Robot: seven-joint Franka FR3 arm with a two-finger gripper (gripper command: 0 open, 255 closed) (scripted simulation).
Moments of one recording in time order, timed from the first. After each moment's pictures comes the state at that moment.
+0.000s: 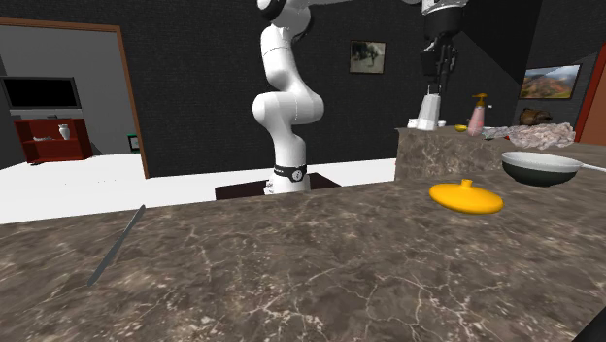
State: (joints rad) arm 0.04 -0.49 0.42 -2.22 0.27 1.83 0.18
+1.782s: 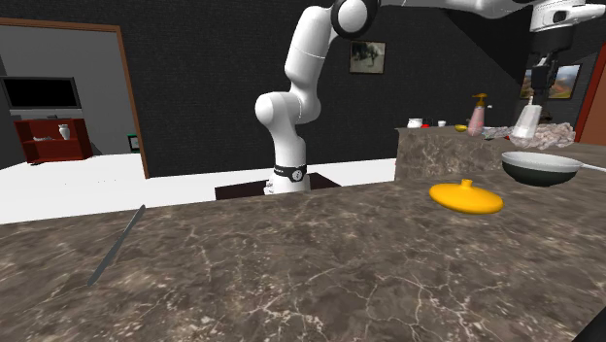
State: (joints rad) arm 0.32 0.47 0.70 -1.31 -0.27 1.77 0.81
